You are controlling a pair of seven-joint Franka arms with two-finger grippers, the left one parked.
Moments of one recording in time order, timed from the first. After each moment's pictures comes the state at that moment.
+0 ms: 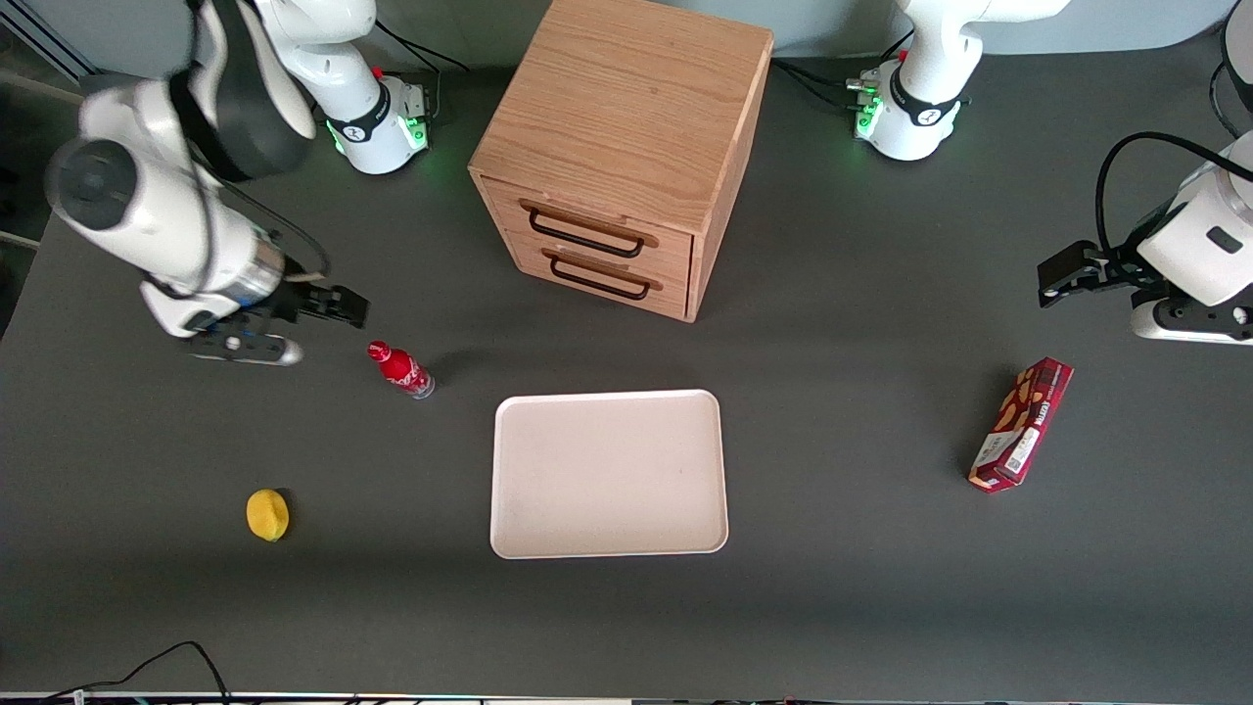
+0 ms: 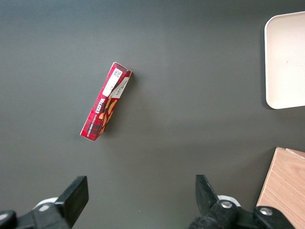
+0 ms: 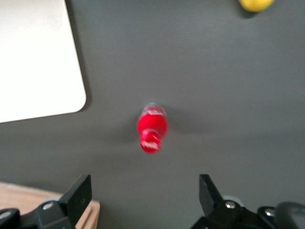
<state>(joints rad) 0.00 0.03 0.25 -2.05 0.01 2.02 0.38</state>
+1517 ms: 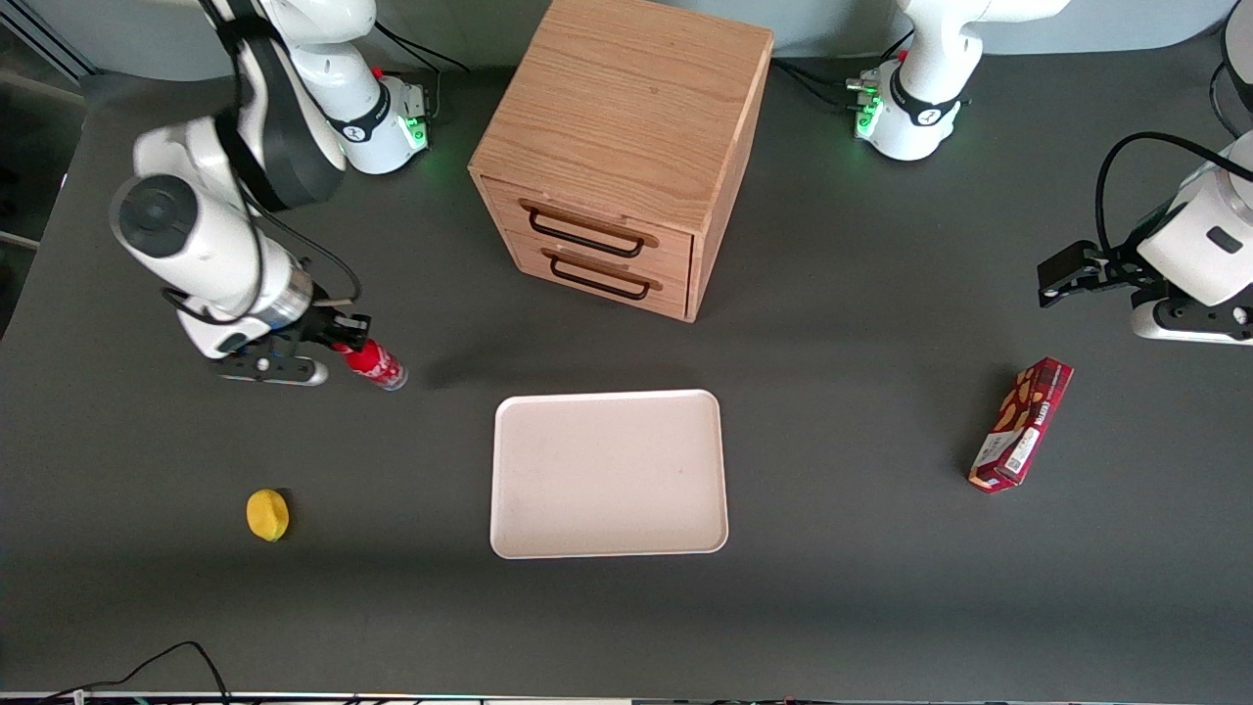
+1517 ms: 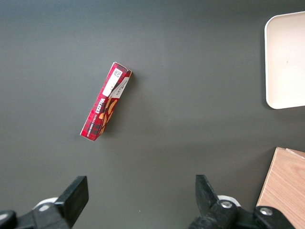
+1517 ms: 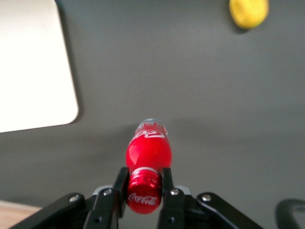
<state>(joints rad) 0.00 0.06 0.25 -1.89 -0.05 1.88 0.38</state>
